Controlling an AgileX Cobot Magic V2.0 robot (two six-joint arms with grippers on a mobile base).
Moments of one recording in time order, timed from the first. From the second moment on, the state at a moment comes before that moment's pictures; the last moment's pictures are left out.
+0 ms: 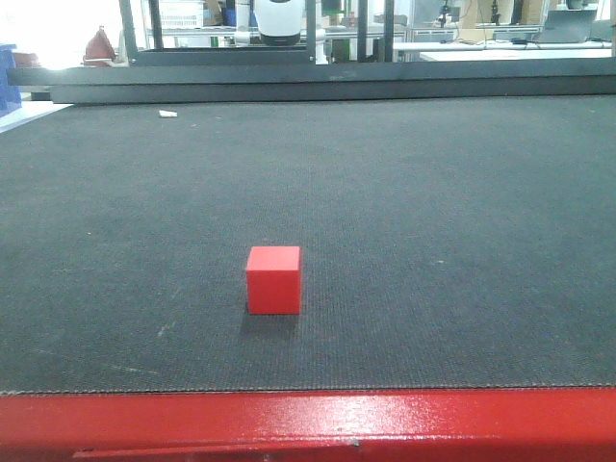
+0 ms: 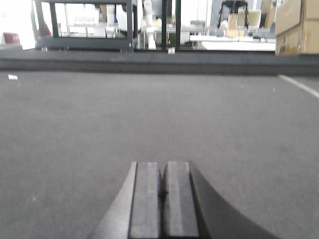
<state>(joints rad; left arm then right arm) 0.00 -0.01 0.03 -0.05 0.02 0.01 0.01 -0.01 0.03 0.04 -0.02 0.01</state>
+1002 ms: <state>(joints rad) 0.00 -0.01 0.03 -0.05 0.02 0.01 0.23 0.57 -0.44 -0.10 0.40 0.14</state>
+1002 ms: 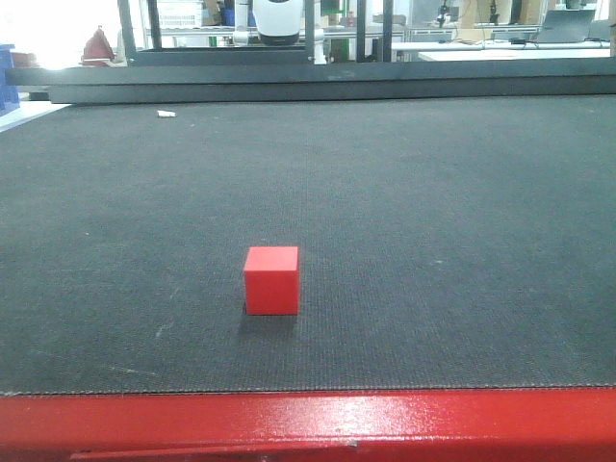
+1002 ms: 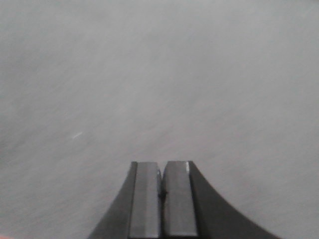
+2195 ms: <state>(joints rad) 0.00 -0.01 0.03 -0.05 0.02 0.01 0.62 1.66 -1.37 0.03 1.19 0.65</state>
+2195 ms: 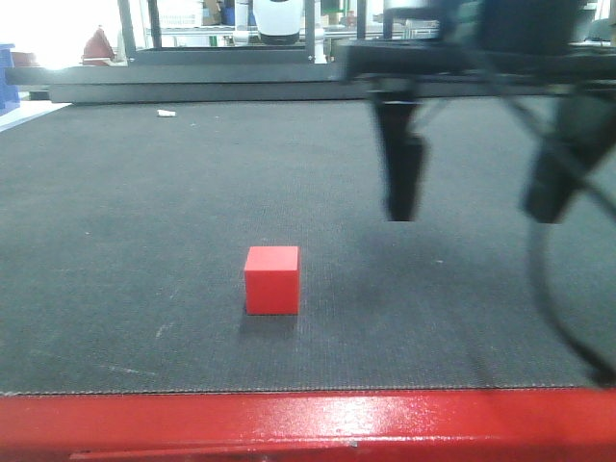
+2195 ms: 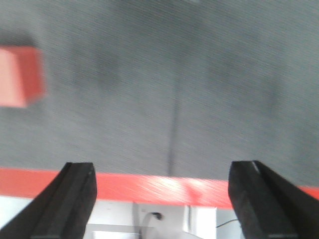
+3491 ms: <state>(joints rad) 0.00 -0.01 0.03 -0.05 0.02 0.01 0.74 2.09 -1.75 0.04 1.22 0.78</state>
